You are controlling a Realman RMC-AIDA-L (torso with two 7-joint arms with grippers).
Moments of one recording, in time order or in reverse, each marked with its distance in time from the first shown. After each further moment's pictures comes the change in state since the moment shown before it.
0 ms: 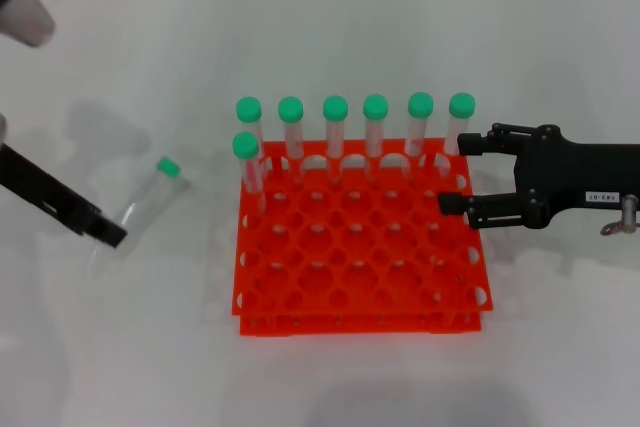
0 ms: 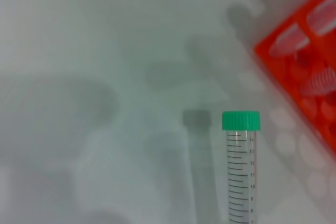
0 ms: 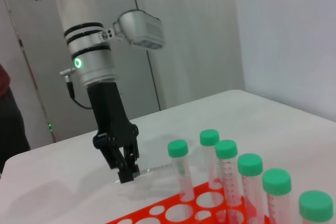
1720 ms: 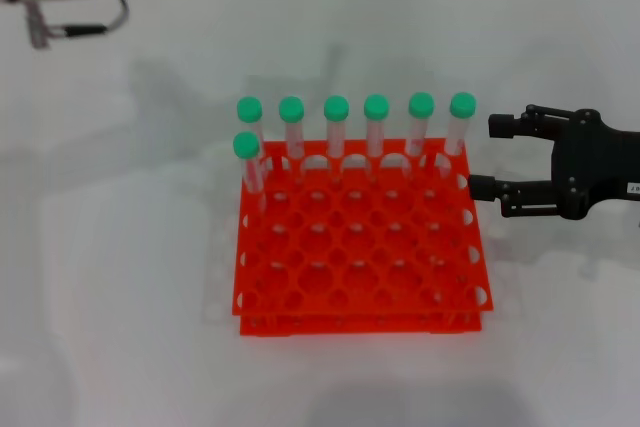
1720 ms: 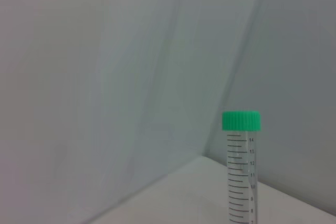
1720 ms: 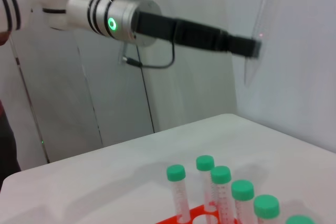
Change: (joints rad) left arm 0.067 -0.058 0.039 0.098 -0.939 -0.239 0.309; right arm -0.075 -0.007 0.040 -0.114 0.035 -0.065 0.023
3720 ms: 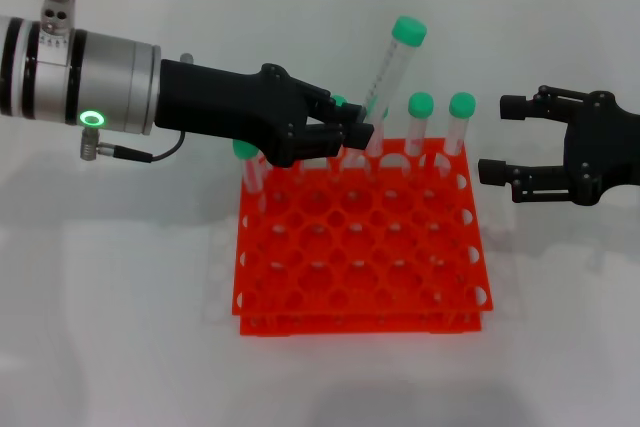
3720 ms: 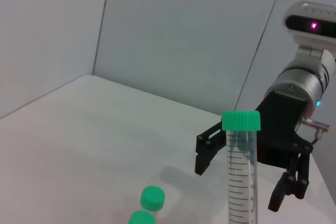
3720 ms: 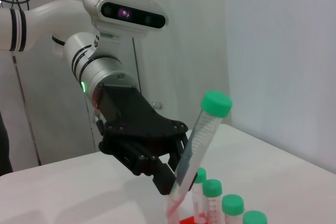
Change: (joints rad) left arm -0.029 -0.027 0.061 -0.205 0.113 0.196 0.263; right arm -0.015 0.000 0.023 -0.059 0.002 -0.013 -0.006
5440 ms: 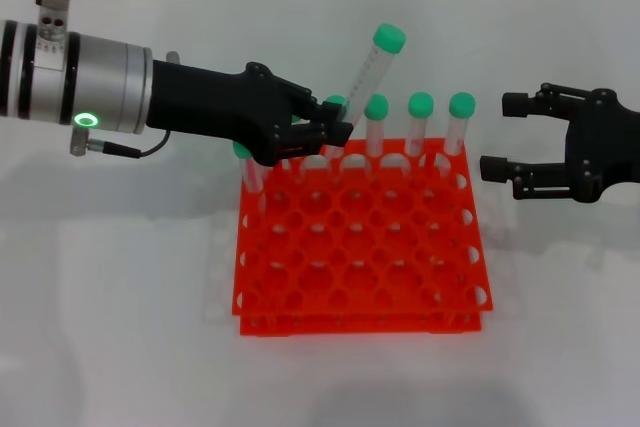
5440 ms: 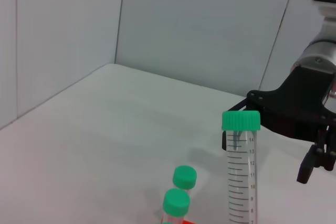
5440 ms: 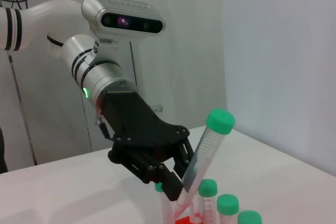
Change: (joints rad) left arm 0.003 0.007 -0.009 -0.002 0.044 -0.055 0.059; right arm 0.000 0.000 0.003 0.000 0.000 0.007 -0.004
